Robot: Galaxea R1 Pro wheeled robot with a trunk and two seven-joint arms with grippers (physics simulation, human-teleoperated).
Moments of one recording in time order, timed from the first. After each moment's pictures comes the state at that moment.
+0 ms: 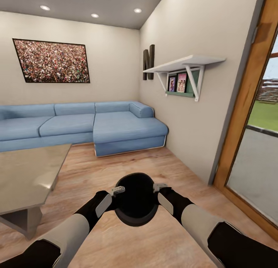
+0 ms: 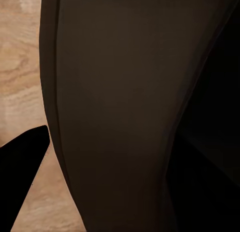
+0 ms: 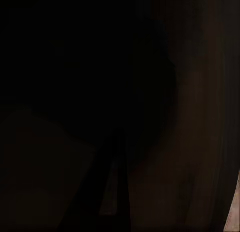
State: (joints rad) left arm -0.80 -0.10 -0.31 -0.39 0.65 0.53 0.20; right arm -0.91 0.14 0.71 -0.26 -0.73 0.44 -0.09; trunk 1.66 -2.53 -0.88
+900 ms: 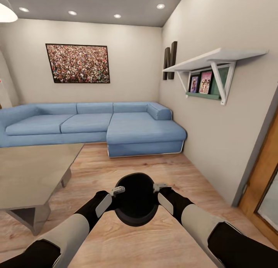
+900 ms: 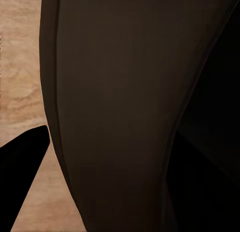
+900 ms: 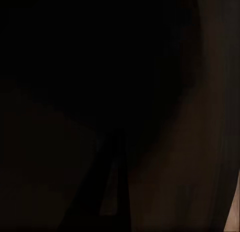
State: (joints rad) left arm -0.80 -0.10 -0.31 -0.39 0.65 0.53 0.20; right arm -0.91 0.14 0.71 -0.26 -0.73 0.44 -0.09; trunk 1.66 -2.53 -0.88
